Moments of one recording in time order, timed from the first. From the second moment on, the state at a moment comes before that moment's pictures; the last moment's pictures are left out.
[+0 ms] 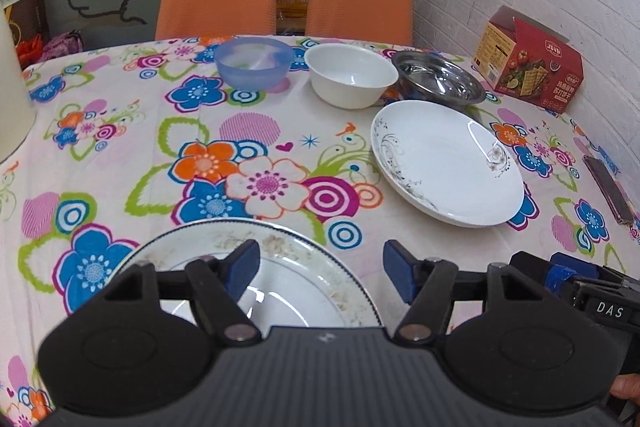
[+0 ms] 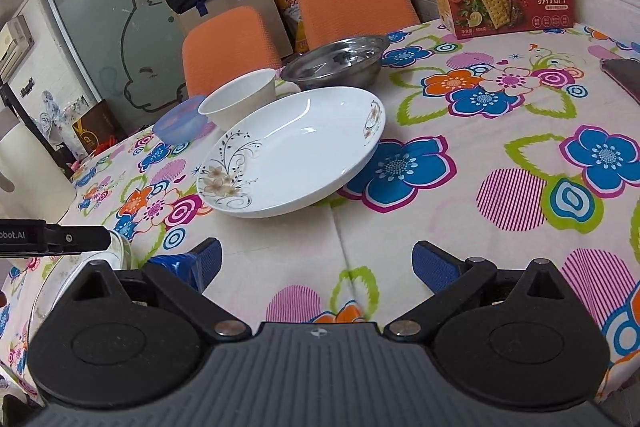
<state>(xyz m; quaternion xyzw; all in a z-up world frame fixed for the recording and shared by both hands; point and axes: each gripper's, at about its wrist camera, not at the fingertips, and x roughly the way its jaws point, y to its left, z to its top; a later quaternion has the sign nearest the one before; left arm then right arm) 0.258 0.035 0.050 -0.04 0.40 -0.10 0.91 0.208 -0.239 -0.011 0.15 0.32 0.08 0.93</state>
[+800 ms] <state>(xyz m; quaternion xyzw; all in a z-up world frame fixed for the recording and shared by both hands) 0.402 -0.049 0.032 0.01 0.48 -0.18 0.86 0.322 -0.268 -0.010 0.11 0.36 0.09 0.92</state>
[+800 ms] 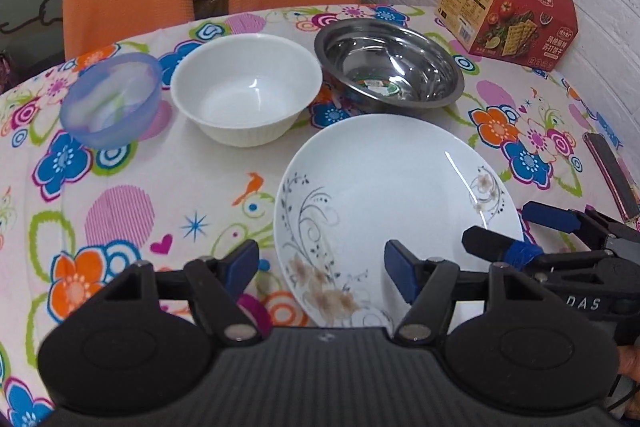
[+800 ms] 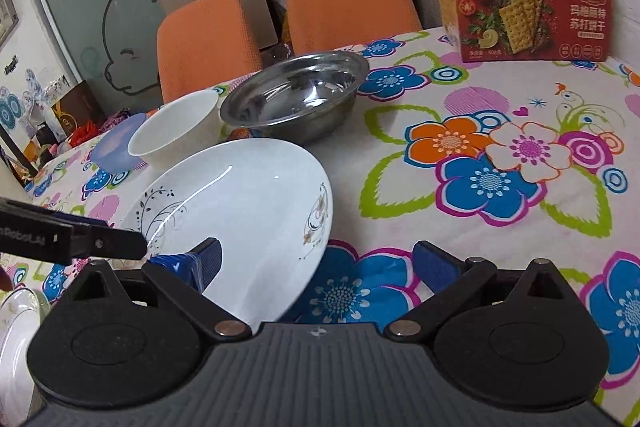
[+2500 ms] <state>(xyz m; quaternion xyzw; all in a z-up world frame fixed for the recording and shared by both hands) 0.255 0.086 0.083 -0.03 0.40 -0.06 0.91 0.211 -0.094 0.041 0.03 0.25 0.18 0.95</state>
